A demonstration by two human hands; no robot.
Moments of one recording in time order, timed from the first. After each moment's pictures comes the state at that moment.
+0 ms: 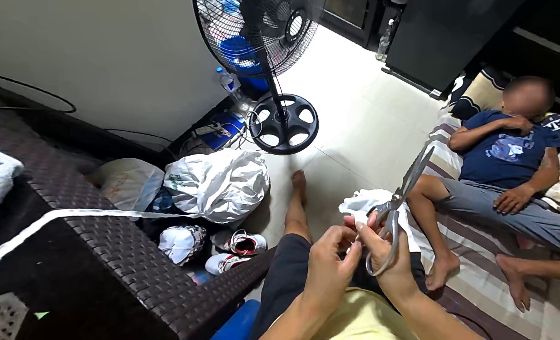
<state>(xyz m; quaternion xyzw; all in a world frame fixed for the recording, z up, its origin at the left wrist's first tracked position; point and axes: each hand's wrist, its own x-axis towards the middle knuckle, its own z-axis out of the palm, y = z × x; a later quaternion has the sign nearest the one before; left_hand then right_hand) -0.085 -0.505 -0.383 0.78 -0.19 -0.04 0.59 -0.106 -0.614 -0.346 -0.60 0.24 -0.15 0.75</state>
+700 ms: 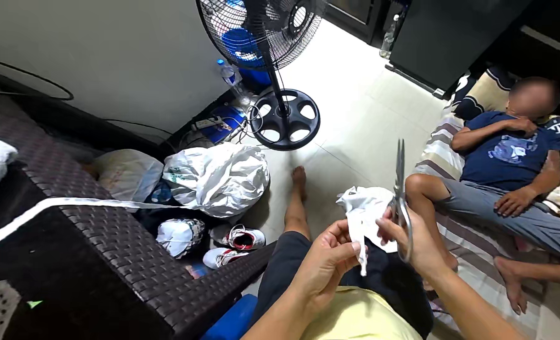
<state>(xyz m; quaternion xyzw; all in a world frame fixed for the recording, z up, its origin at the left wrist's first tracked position) -0.072 -0.498 -0.353 0.40 0.13 -0.42 0.81 -0.113 -0.690 -0.367 -0.74 0.18 0.02 0.64</state>
